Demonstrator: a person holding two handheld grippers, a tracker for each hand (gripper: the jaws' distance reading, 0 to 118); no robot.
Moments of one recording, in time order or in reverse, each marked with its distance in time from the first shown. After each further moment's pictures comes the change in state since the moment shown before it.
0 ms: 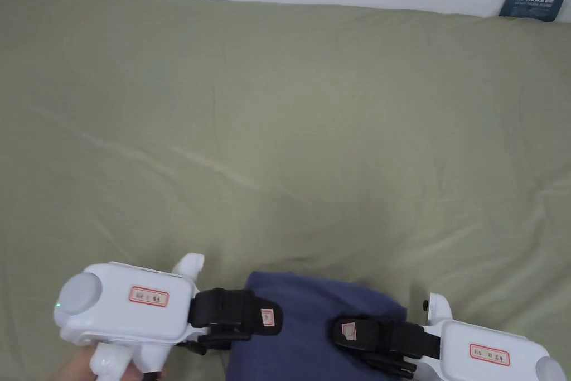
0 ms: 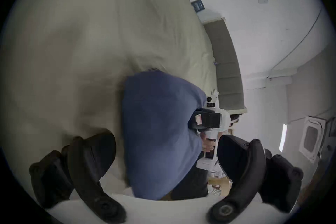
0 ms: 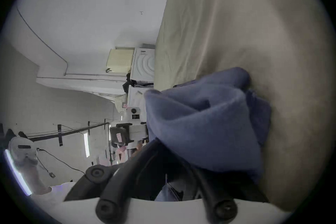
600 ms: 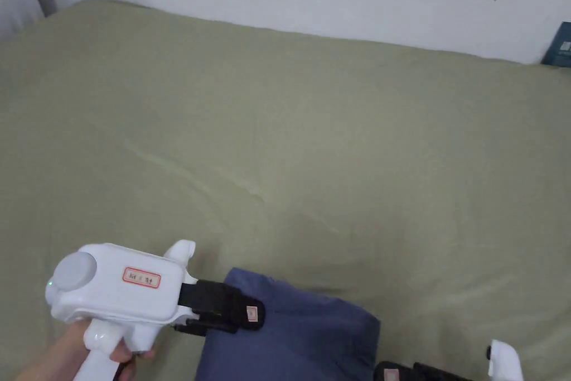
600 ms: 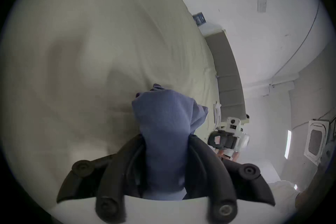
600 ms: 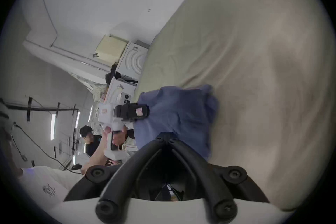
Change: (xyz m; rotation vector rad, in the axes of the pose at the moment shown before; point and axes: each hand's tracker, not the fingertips) left arm -0.007 0.018 0.096 0.153 0.094 0.009; right arm -0.097 -0.035 0.019 0.053 -0.234 0.276
